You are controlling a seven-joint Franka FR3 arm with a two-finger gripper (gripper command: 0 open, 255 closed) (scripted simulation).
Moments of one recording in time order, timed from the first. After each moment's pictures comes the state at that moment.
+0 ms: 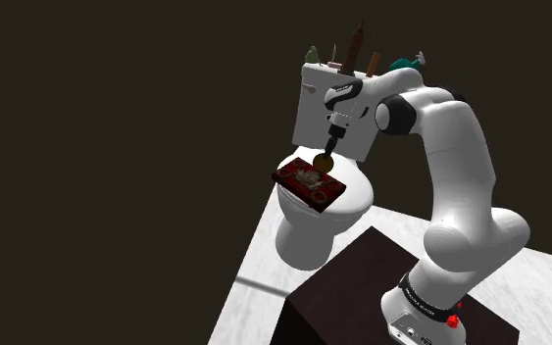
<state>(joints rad) -0.33 0.78 -0.35 -1.33 0.45 1.82 -1.18</state>
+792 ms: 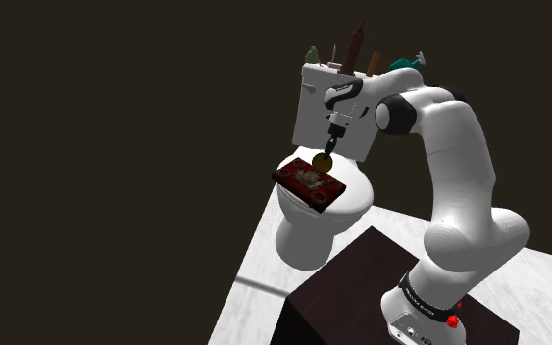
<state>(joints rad) -0.33 0.78 -0.35 -1.33 0.45 1.82 -1.18</state>
